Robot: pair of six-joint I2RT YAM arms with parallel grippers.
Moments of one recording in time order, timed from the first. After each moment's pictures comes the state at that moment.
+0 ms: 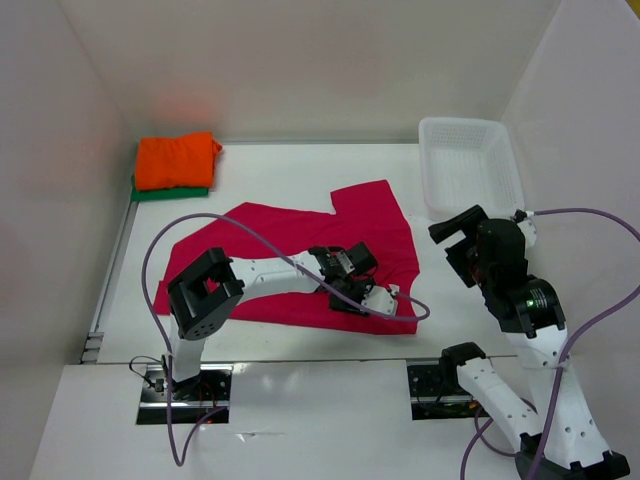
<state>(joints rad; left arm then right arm) -1.03 1.94 1.36 -0.57 0.24 0.78 0.22 0.70 1.02 -0.91 0.24 1.05</state>
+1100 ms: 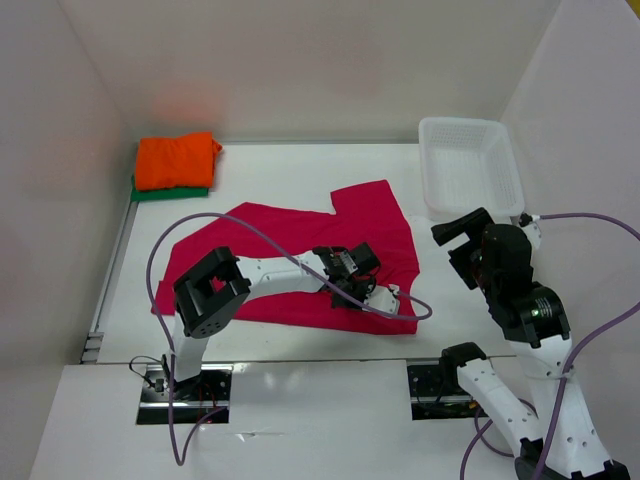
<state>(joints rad) -1.04 1.98 1.39 -0.57 0.23 0.78 0.22 0.66 1.02 -0.91 0.25 1.05</state>
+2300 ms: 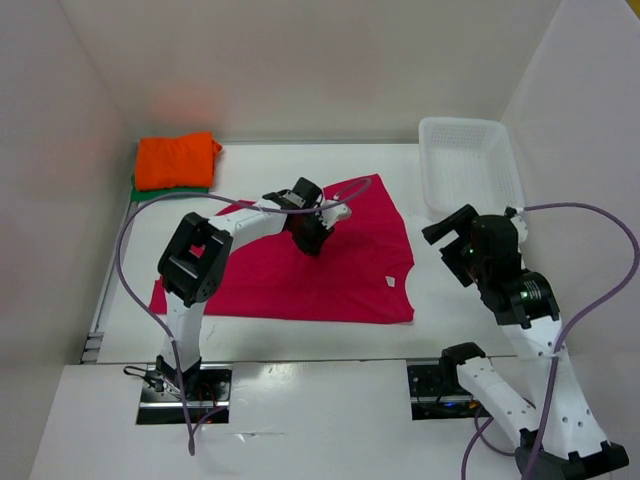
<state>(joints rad) -0.59 2.05 1.48 -0.53 0.31 0.33 0.22 0.72 1.01 -0.91 0.20 1.02</state>
